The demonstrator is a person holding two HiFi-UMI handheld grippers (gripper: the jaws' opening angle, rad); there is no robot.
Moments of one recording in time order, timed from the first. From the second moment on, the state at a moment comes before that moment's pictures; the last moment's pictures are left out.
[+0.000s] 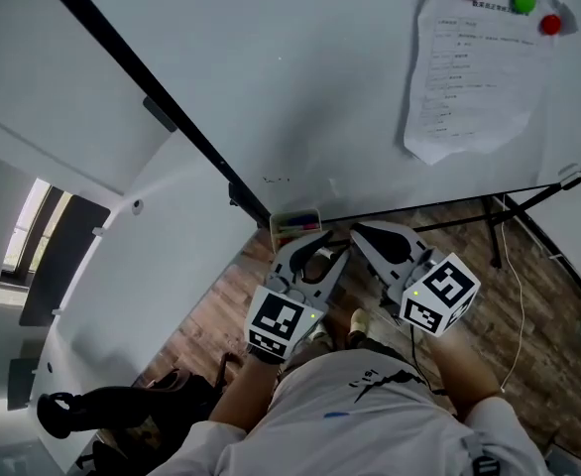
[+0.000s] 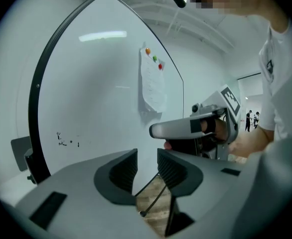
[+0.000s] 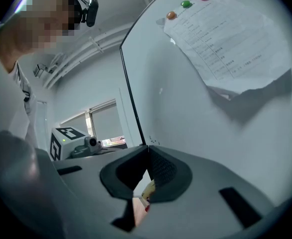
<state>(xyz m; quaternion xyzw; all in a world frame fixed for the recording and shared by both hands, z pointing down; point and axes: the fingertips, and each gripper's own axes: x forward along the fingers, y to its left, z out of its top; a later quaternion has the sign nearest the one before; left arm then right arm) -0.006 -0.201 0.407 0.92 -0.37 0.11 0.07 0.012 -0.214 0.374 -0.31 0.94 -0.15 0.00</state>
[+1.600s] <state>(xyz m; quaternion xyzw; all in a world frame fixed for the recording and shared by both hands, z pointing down) -0.031 -0.194 0.344 0.91 -0.42 0.04 0.07 -0.011 -0.201 0.348 -0.31 0.94 -0.13 -0.01</state>
